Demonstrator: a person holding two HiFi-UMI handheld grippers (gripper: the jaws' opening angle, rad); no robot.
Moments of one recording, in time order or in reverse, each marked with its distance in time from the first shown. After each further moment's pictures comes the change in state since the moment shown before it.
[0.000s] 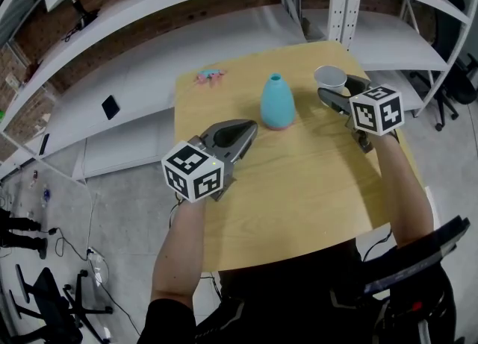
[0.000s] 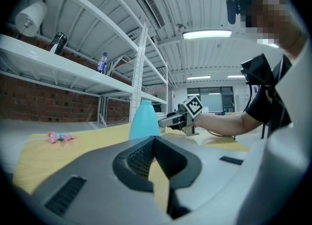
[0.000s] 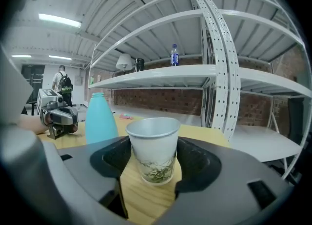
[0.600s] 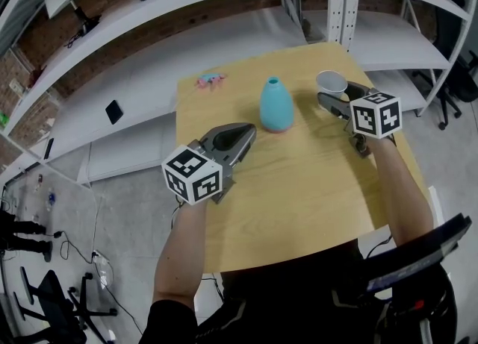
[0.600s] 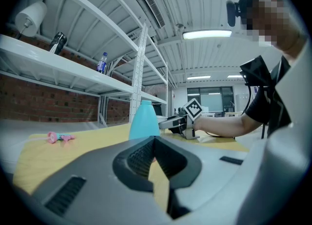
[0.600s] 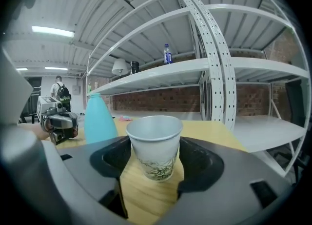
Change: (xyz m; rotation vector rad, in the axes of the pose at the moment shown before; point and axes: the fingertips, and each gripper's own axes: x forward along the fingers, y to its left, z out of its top) left arm -0.001 0.001 -0.001 0.000 0.003 0.000; right arm 0.002 -0.003 -0.015 0.108 -0.028 0.017
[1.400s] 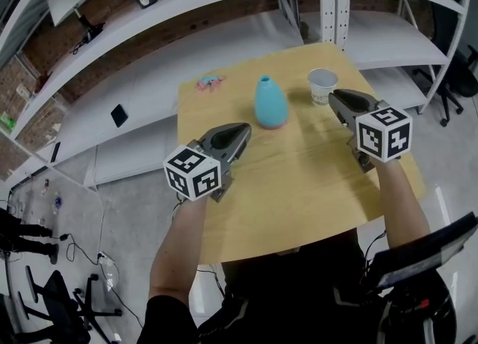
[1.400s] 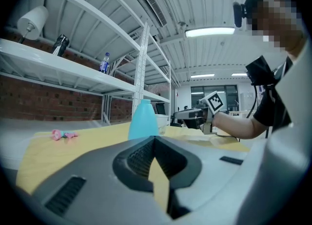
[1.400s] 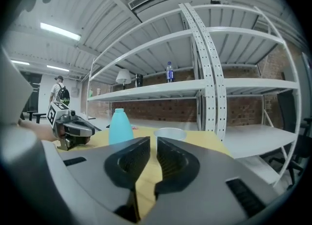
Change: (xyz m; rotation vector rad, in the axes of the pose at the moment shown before) left arm -0.002 -0.005 -0.002 -0.008 0.023 0.050; right arm -0.069 0.033 0.018 -0.033 -0.109 -0.049
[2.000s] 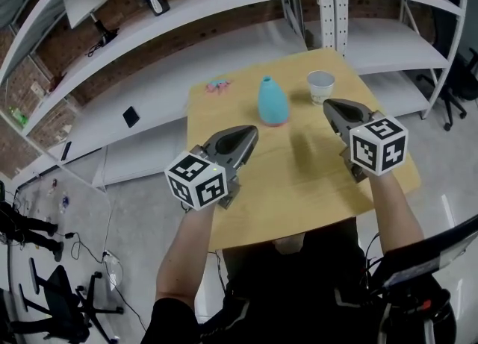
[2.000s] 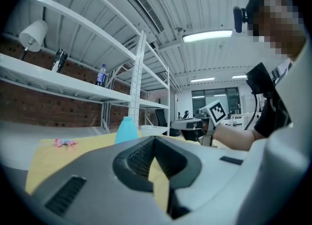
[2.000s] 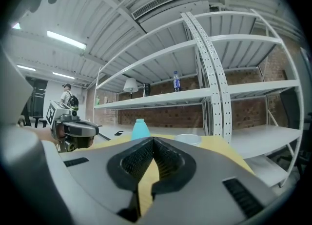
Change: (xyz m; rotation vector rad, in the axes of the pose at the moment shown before) left arm -0.030 -0.057 0.038 -0.001 -0.062 0.026; right arm -0.037 0.050 0.014 0.020 -0.083 0.054
